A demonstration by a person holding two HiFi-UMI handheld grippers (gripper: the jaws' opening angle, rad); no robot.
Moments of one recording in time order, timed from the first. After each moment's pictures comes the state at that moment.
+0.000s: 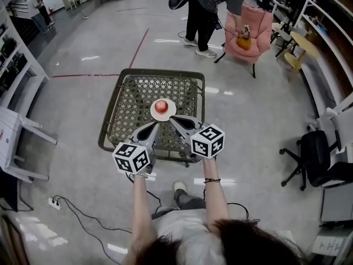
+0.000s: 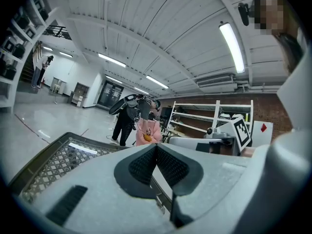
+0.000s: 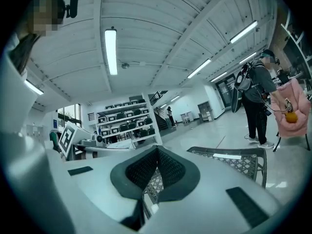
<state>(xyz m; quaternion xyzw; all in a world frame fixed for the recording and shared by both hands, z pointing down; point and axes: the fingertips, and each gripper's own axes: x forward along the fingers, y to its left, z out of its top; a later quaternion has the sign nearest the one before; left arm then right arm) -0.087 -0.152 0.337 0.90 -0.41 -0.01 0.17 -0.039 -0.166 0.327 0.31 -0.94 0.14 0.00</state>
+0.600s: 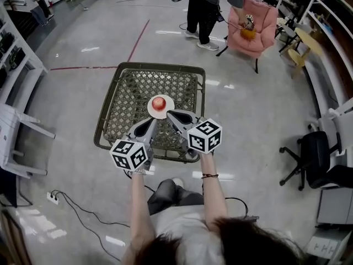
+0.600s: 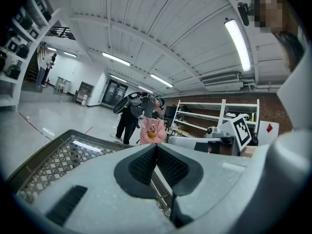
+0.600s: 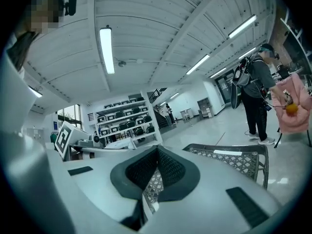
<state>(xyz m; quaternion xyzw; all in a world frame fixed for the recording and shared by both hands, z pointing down) -0.086 -0.183 0.357 0.89 -0.43 0.00 0.18 -0.038 -0.202 0.348 0.30 -0.94 0.16 0.01</state>
